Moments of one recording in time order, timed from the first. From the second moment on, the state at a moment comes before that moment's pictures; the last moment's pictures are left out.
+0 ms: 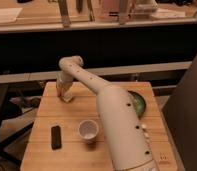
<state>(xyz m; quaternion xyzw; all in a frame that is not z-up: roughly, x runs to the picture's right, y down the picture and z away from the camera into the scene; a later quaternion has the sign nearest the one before) -0.225 0.008 0.947 -0.06 -0.37 -0.66 0.65</state>
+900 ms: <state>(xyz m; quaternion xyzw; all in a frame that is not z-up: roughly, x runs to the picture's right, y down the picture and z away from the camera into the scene) -0.200 0.002 0.949 -0.10 -0.33 -0.66 0.67</state>
